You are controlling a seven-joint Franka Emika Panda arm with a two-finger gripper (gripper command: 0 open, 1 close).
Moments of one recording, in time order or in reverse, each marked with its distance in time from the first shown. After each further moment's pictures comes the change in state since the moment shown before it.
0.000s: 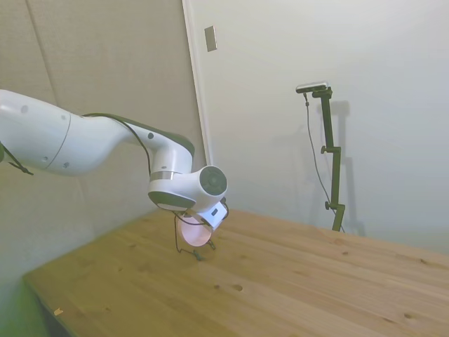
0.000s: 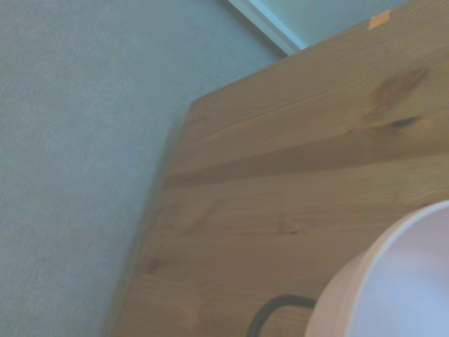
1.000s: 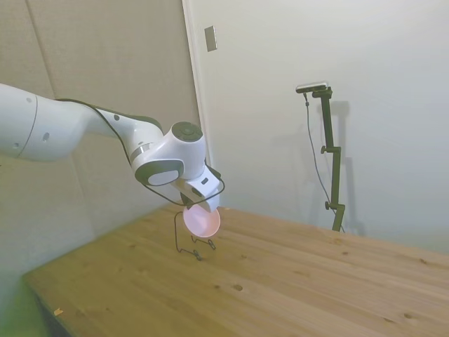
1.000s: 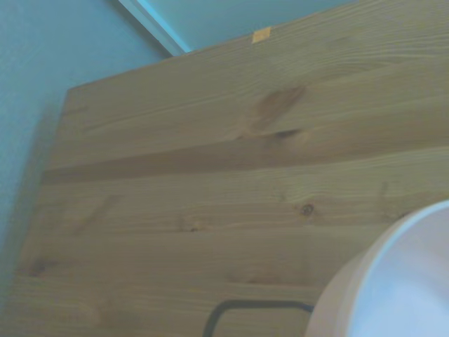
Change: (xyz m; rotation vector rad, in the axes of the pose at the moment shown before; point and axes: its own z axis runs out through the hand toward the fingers) arm -0.027 -0.058 -0.032 -0.254 0.201 0.023
